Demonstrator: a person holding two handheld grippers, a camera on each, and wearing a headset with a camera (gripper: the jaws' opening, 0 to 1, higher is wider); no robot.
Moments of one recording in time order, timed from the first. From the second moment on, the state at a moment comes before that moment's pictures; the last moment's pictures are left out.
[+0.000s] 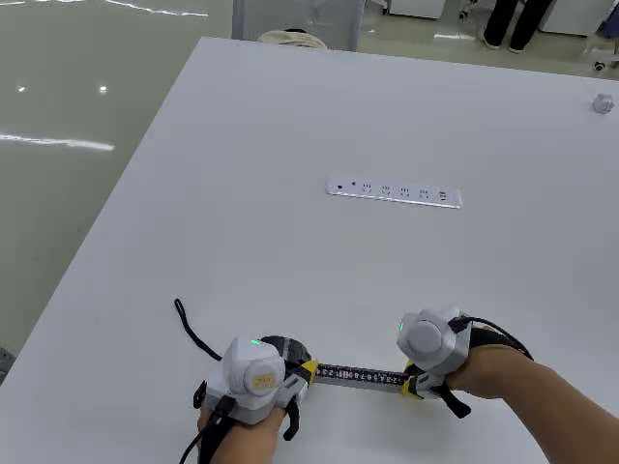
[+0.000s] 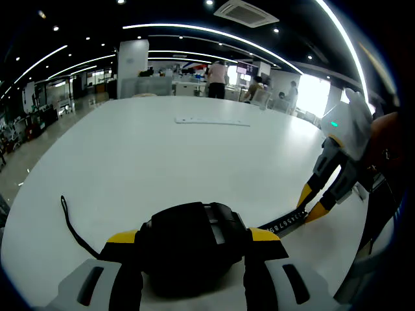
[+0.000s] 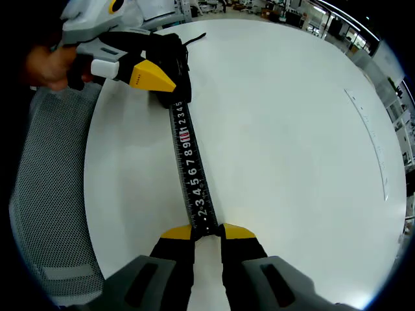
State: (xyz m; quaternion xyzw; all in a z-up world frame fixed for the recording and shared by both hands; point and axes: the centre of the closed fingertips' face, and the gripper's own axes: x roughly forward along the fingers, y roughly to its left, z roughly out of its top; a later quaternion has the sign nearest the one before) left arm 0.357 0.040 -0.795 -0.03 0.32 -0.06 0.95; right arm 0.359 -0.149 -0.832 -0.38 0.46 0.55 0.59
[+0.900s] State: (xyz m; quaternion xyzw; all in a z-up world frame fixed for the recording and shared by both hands) left arm 0.356 0.040 -0.795 -0.04 0.32 -0.06 0.94; right arm 0.358 -0.134 -0.831 -0.38 0.45 0.55 0.59
